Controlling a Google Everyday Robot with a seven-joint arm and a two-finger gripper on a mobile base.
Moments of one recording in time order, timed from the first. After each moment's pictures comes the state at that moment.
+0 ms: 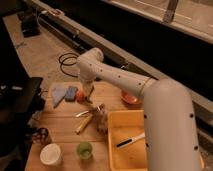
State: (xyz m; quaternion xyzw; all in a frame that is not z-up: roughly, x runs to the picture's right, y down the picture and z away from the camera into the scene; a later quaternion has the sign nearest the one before) arm -0.135 -0.016 0.880 -0.20 -0.18 -0.14 0.95
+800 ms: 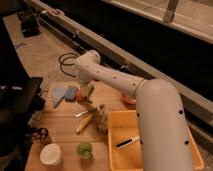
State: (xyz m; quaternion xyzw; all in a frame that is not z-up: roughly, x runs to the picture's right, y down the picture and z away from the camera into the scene) arm -0.138 -0.021 0.882 -0.20 -0.18 -0.14 0.95
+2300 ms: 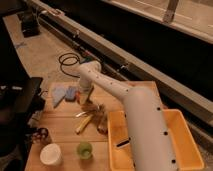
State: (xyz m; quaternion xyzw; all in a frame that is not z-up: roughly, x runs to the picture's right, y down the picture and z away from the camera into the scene) arm -0.160 0.051 0.949 -0.29 -0.22 -0.10 0.92
